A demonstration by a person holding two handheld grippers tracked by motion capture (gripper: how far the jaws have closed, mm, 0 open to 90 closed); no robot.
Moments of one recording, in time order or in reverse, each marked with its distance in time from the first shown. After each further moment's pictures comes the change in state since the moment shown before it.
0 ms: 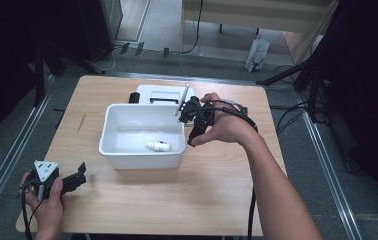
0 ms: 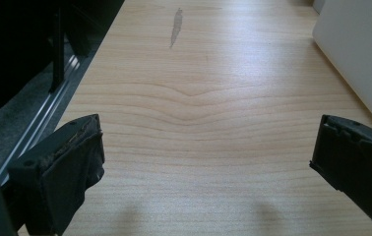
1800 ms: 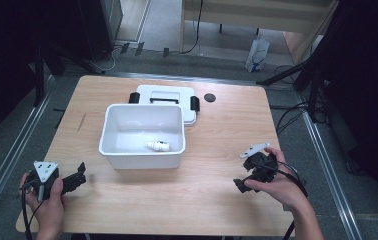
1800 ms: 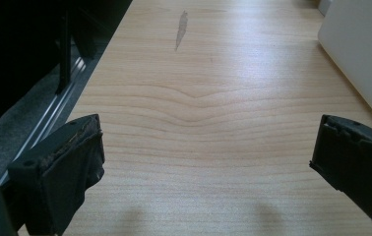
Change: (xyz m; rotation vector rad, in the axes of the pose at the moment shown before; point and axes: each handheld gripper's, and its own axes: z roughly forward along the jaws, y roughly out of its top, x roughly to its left) left arm -0.001 -0.001 -0.001 -0.007 0.020 0.003; right arm 0.031 -0.208 0.064 -0.174 -0.063 0.408
